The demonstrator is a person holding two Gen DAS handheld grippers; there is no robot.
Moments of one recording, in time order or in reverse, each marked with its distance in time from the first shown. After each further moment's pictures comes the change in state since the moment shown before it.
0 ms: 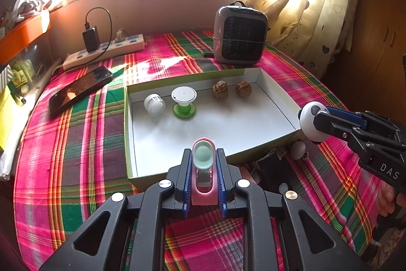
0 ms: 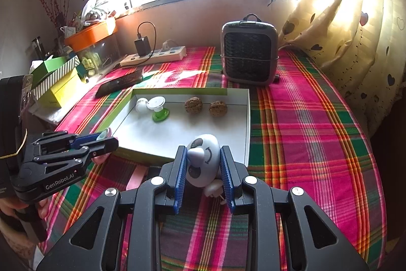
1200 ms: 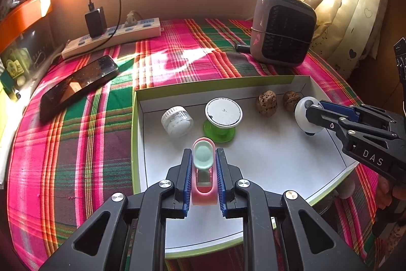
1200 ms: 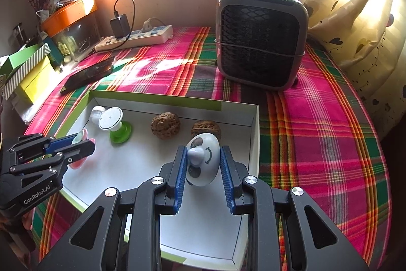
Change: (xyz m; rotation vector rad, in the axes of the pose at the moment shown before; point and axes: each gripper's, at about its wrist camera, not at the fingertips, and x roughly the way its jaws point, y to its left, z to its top) left arm 0.071 0.035 0.032 -0.071 0.073 0.063; right arm 0.100 -0.019 0.041 -0.040 0.131 -0.037
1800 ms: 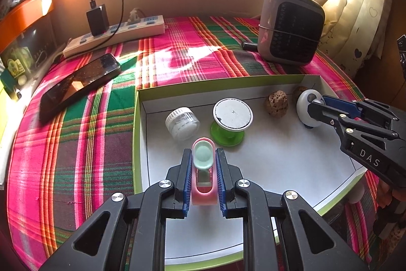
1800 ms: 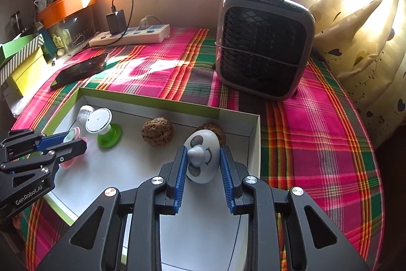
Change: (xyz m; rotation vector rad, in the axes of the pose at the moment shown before) left arm 0.008 0.001 0.003 -0.003 0.003 0.025; right arm 0.011 0.008 0.005 -0.062 -0.024 -0.071
